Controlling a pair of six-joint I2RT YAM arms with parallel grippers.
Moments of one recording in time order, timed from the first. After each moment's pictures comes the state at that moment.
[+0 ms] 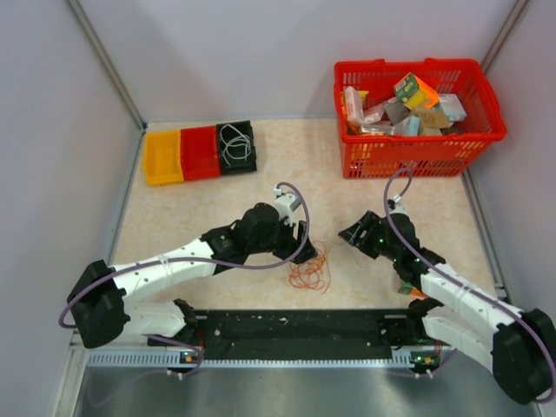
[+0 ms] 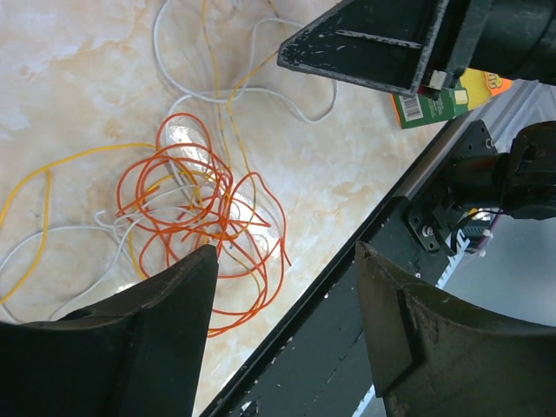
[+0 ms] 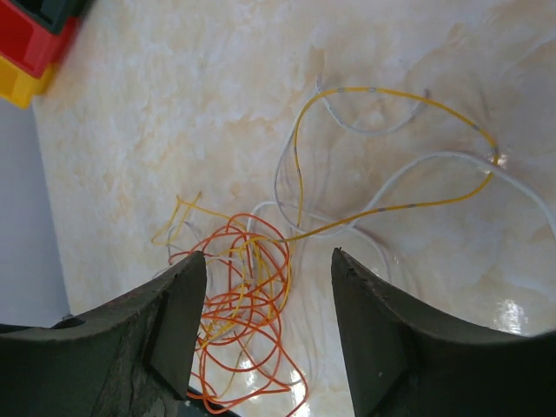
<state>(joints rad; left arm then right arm) -0.95 1.24 0.81 -0.12 0.16 -0.57 0.48 0.85 0.34 -0.05 -0.03 0.91</state>
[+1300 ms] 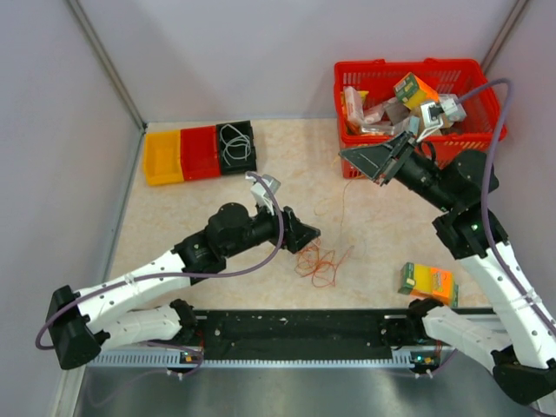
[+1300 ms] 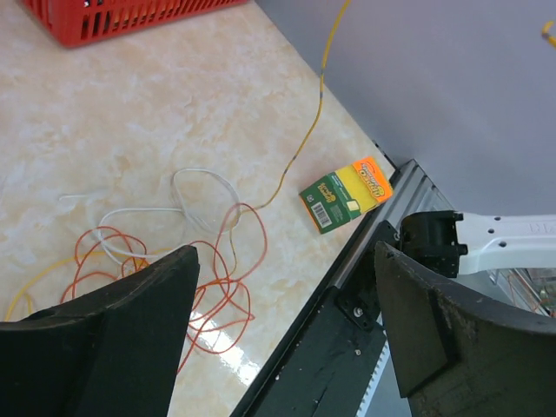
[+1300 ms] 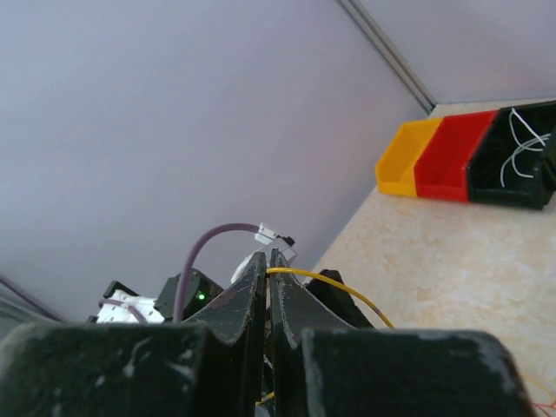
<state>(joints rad) -0.96 1.02 0.79 0.06 0.07 -0.58 0.46 0.90 1.16 -0.06 -0.42 0.87</state>
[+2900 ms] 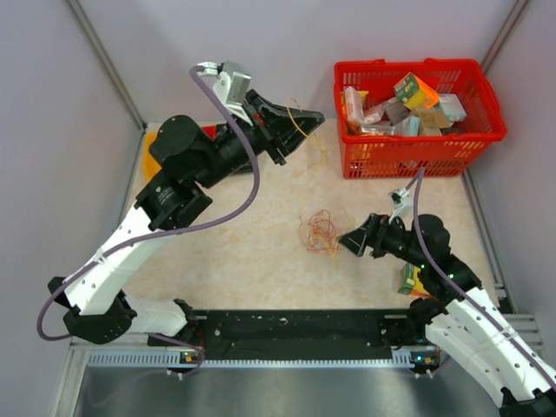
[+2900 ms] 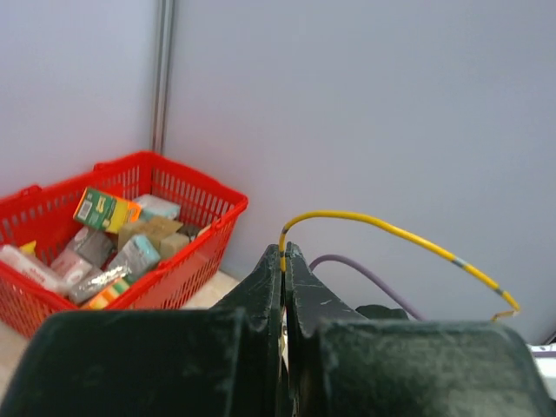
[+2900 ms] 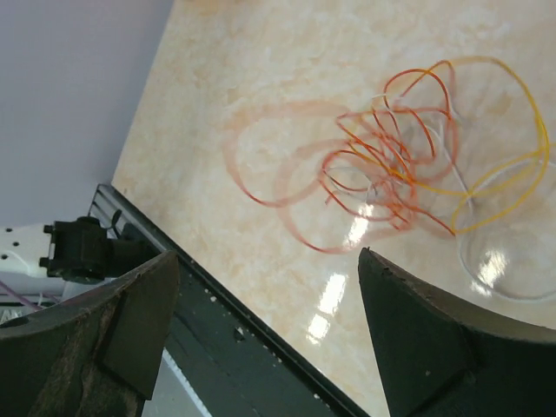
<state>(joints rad) -0.89 1.31 1.72 -0.09 0.19 -0.34 0.46 0.55 0.52 -0.33 -0.34 0.63</state>
